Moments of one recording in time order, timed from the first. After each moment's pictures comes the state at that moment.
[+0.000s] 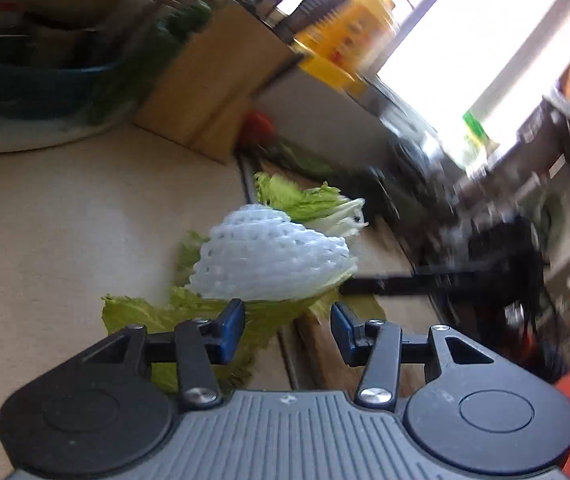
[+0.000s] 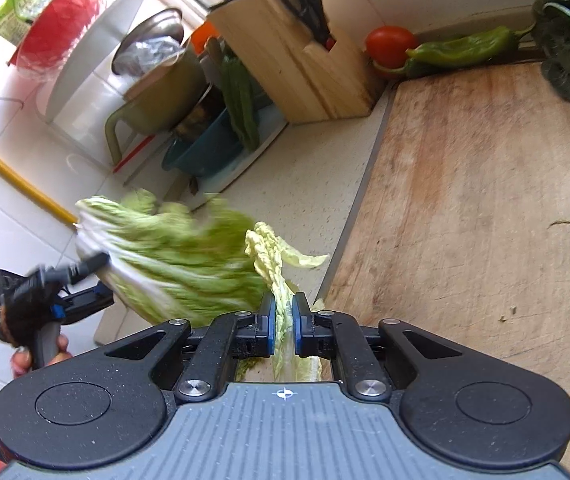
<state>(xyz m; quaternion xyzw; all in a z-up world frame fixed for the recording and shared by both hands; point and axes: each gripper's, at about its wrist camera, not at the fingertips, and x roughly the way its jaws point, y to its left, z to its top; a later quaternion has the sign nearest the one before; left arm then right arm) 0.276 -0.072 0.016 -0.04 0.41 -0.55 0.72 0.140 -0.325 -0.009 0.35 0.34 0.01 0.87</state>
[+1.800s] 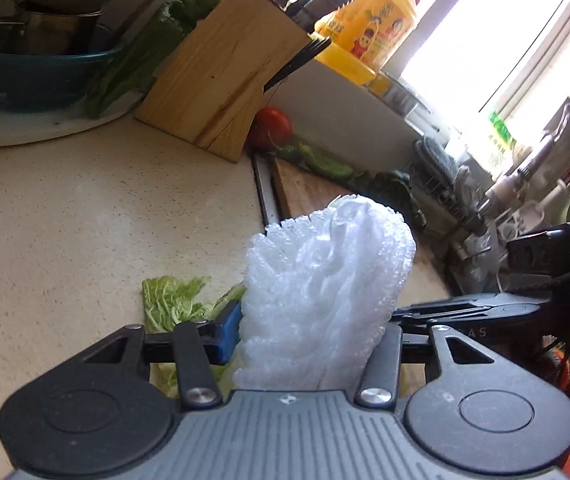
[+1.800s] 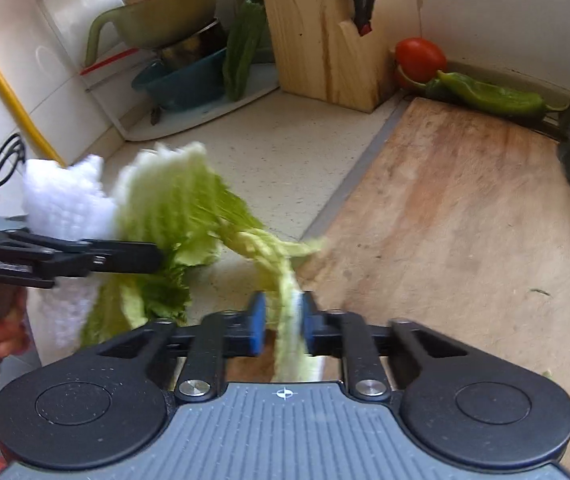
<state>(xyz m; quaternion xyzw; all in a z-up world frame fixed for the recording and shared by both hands) 0.287 -0.105 -0.004 -0.08 0.41 -0.51 0.75 0.168 -0.294 -0.005 0.17 0.41 -0.04 0.89</state>
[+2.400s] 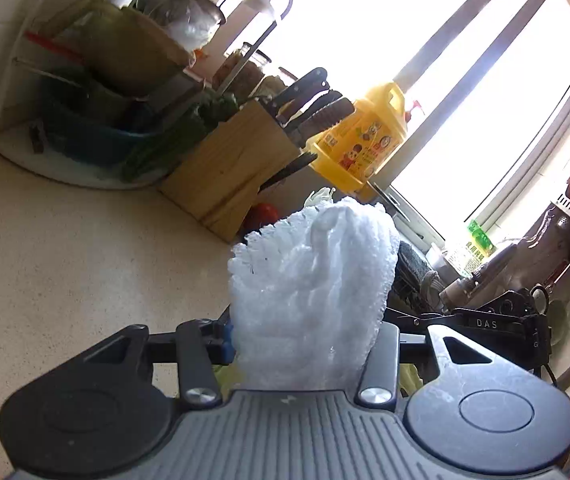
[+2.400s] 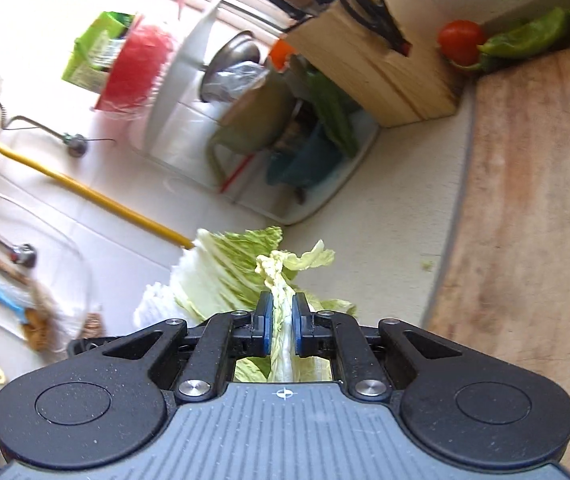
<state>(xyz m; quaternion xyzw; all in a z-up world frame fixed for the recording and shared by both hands) 0.232 -0.042 0.055 -0.21 0.32 -0.45 0.80 0.131 -0.339 0.023 0.45 0.27 0.15 0.84</state>
